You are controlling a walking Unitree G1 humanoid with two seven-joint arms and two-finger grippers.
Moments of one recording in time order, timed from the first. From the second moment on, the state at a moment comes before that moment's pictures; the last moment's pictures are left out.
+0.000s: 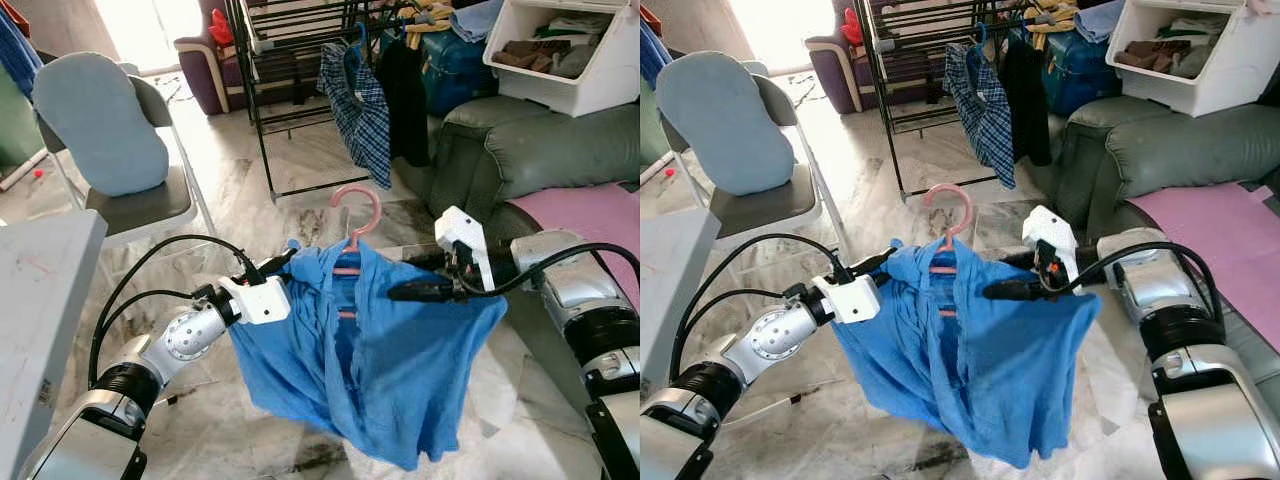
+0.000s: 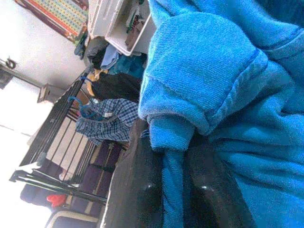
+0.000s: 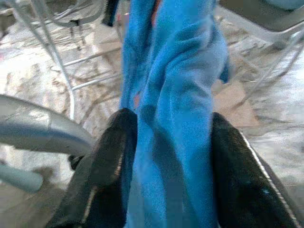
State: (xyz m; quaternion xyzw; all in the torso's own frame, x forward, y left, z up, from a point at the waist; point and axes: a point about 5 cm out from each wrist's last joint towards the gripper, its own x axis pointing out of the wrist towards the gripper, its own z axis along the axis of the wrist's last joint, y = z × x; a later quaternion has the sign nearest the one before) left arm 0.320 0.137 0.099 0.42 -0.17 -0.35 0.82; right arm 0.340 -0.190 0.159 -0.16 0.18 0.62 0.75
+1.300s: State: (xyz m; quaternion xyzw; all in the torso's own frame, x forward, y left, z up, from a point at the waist) left arm 0.316 0.135 0.096 0.42 -0.18 -0.36 0.81; right arm 0.338 -0.194 0.153 -0.15 0.22 0.63 0.73
